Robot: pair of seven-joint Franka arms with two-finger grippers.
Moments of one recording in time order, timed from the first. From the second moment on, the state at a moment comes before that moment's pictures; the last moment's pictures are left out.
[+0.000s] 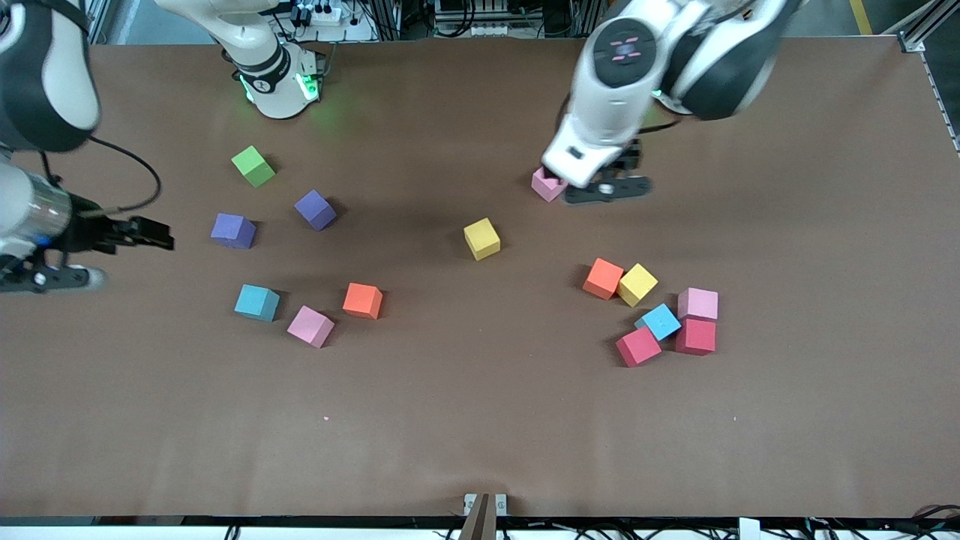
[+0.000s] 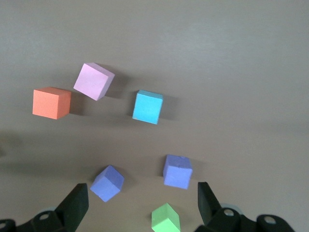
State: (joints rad) left arm -0.35 0.16 -0.42 -1.81 0.01 1.79 -0.84; right arm 0.06 0.22 -0.05 -1.58 0.04 1.63 -0.06
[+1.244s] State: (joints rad) left arm -0.32 0.22 -0.55 -2.17 -0.03 2.13 -1.19; right arm 0.51 0.52 -0.04 -1.82 0.13 2.21 0.37
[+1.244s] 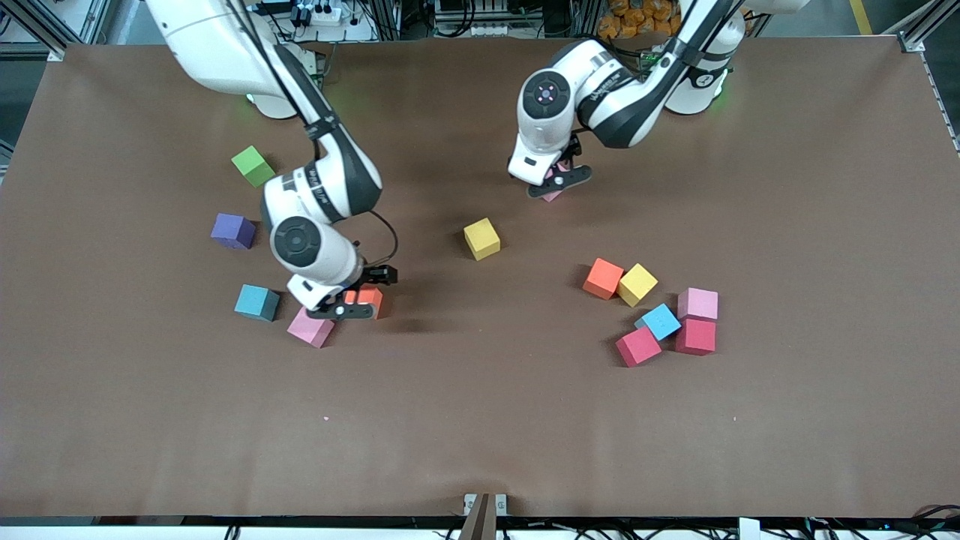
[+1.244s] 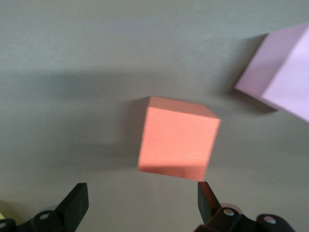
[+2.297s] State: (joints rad) left arm -0.27 0.21 -0.57 -2.40 -0.08 2.43 -1.36; right arm 0.46 0.51 -0.07 -1.81 0.07 2.19 0.30
